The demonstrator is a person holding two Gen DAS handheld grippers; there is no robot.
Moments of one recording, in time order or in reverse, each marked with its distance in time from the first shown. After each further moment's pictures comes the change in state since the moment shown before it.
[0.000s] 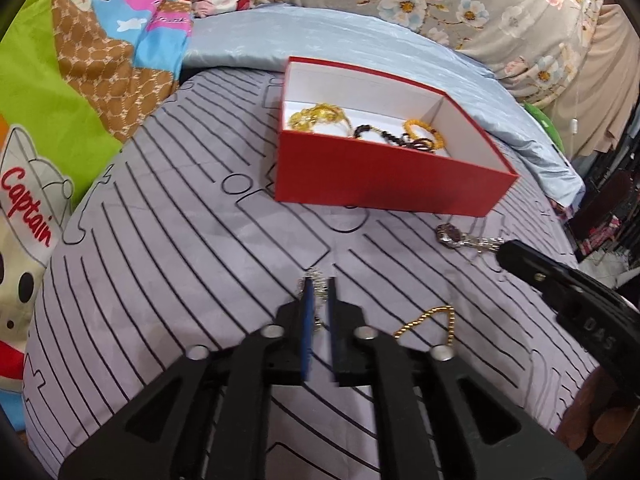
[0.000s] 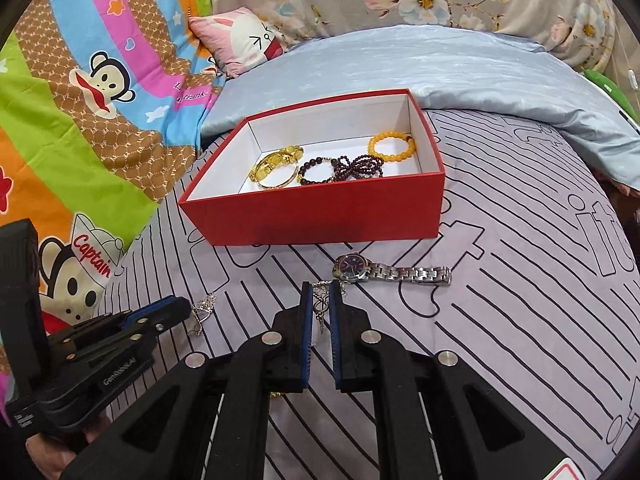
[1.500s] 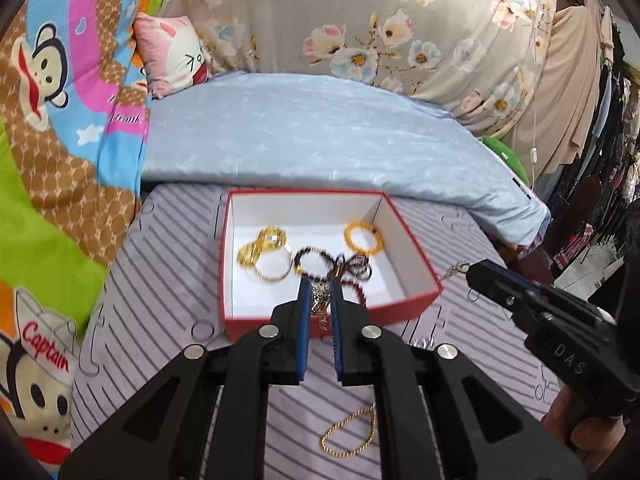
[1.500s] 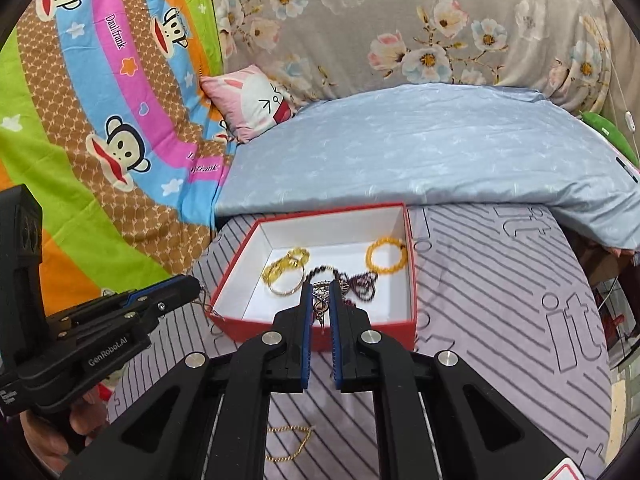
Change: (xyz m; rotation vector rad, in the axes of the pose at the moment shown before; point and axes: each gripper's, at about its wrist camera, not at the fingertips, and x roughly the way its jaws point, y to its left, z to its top) left arm -0.057 -0.052 0.100 0.120 -0.183 -0.093; right arm -0.053 -0.007 0.085 -0.008 -0.185 0.035
